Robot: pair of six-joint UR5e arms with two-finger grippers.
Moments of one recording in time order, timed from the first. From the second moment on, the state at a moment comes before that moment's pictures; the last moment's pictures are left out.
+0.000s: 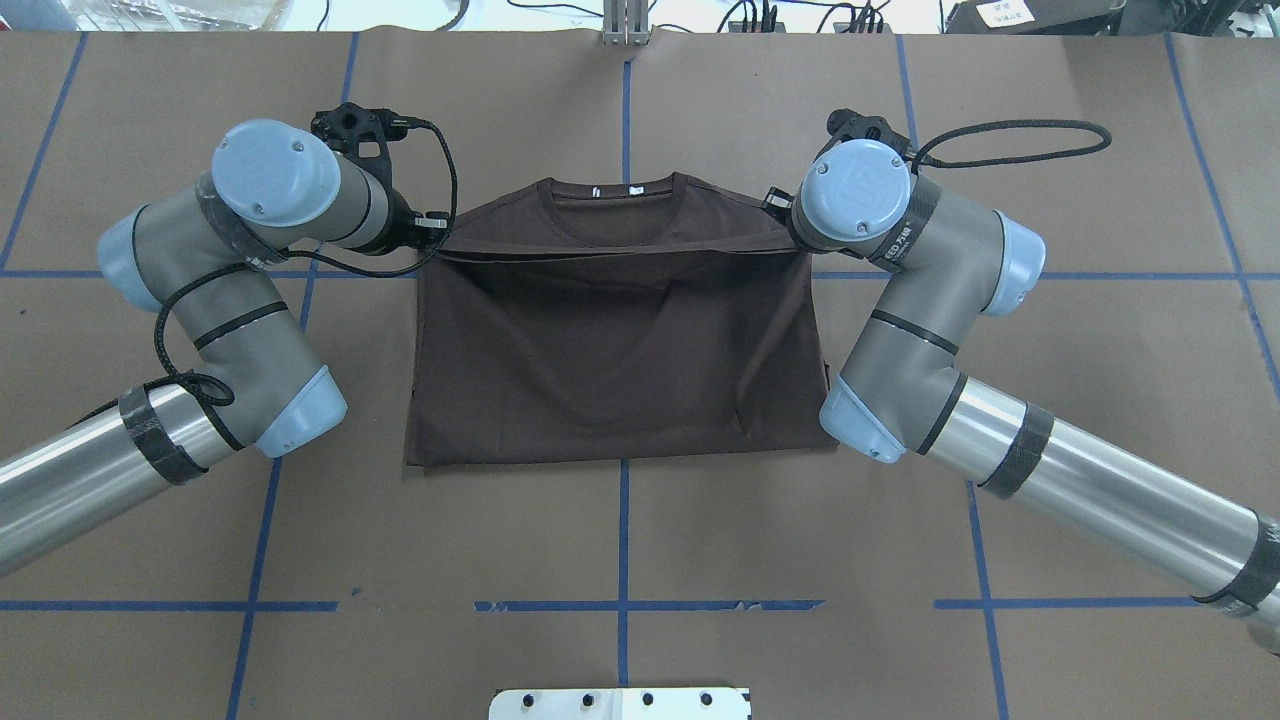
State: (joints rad) left arm -0.73 -2.12 -1.49 -1.99 -1.75 -1.11; right arm 0.68 -0.95 1.45 -1.32 1.57 1.58
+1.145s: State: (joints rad) left arm -0.71 -1.92 -1.78 -2.00 -1.79 -1.03; right arm 0.76 -0.98 1.51 -1.31 1.71 1.29
